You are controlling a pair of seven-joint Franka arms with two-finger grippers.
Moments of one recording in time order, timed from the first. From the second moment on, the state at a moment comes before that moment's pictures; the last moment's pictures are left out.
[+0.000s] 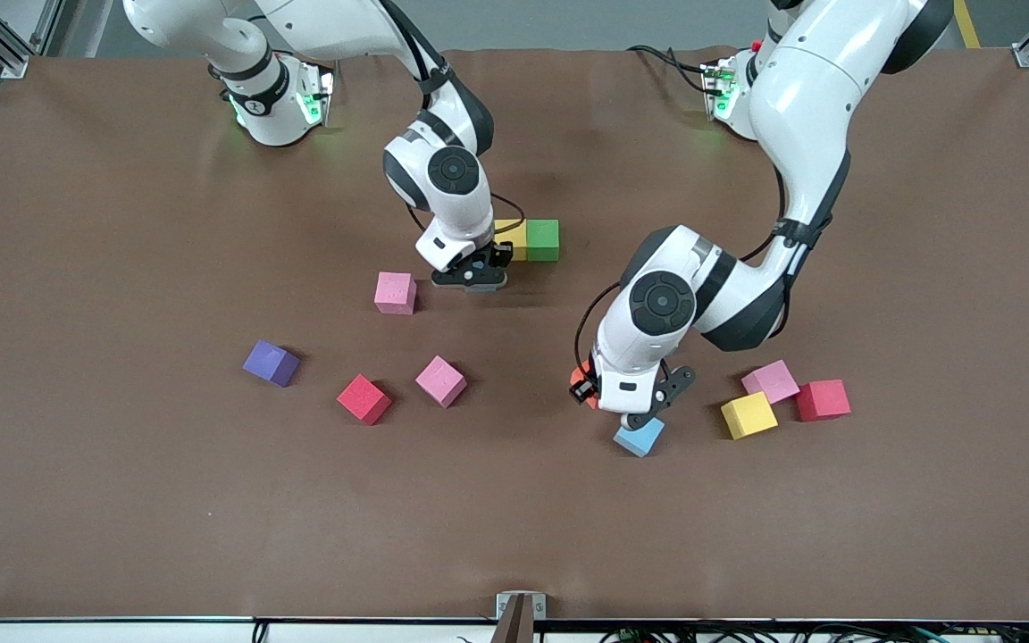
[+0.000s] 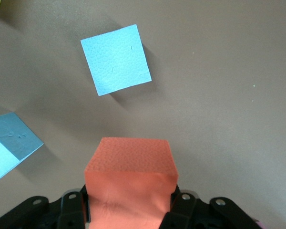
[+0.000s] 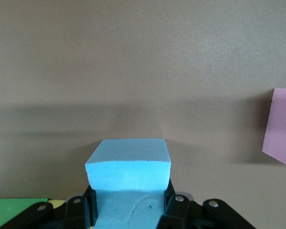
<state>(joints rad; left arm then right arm) -0.32 0.74 -0.31 -1.37 0.15 2.14 -1.32 0.86 0.48 -0.02 -2.02 0.08 2.48 0.78</state>
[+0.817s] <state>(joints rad) -0.32 0.74 -0.31 -1.37 0.15 2.14 -1.32 0.86 0.48 -0.02 -2.02 0.09 2.48 0.80</state>
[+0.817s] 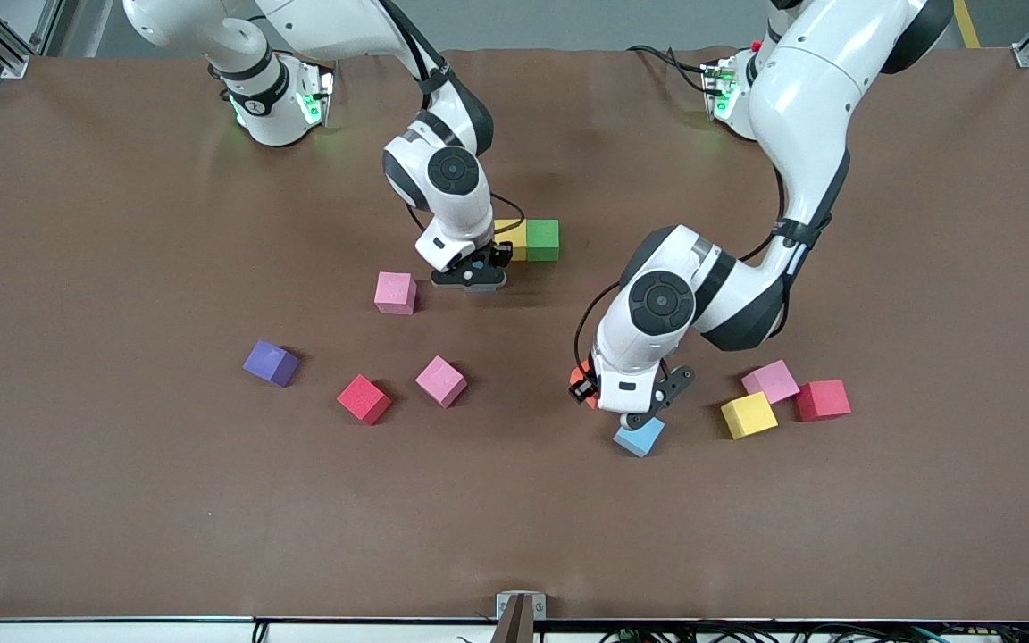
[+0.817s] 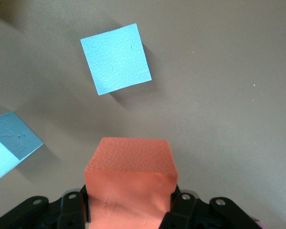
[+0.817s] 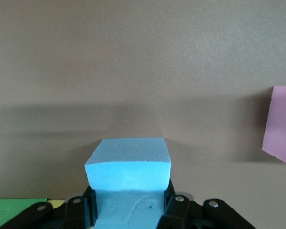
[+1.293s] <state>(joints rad) -0.32 0.74 -0.31 -1.37 0.15 2.14 -1.32 0.86 0.48 -0.02 -2.03 0.09 2.48 0.83</state>
